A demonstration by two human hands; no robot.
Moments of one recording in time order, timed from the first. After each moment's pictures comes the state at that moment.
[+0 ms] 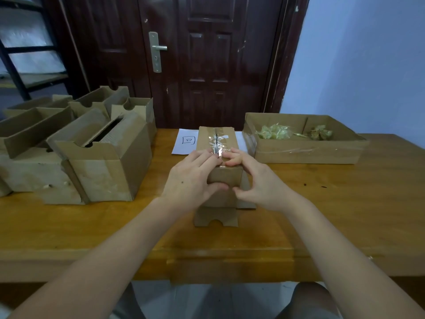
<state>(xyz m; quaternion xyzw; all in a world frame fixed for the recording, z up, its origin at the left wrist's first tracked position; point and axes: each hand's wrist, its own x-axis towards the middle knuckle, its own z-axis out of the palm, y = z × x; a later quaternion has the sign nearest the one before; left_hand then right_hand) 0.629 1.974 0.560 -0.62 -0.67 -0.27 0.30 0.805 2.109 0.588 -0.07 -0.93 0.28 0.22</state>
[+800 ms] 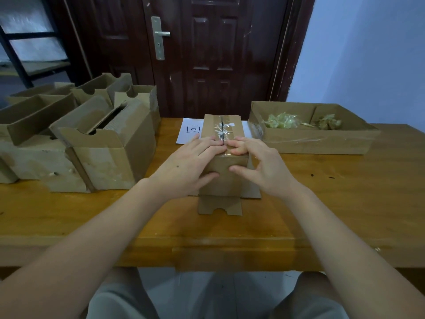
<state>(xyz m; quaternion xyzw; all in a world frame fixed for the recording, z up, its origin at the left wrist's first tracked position) 0.607 1.954 0.578 -0.71 -0.66 -0.19 0.19 0.792 2.110 0.586 -0.08 -0.92 0.21 0.32</state>
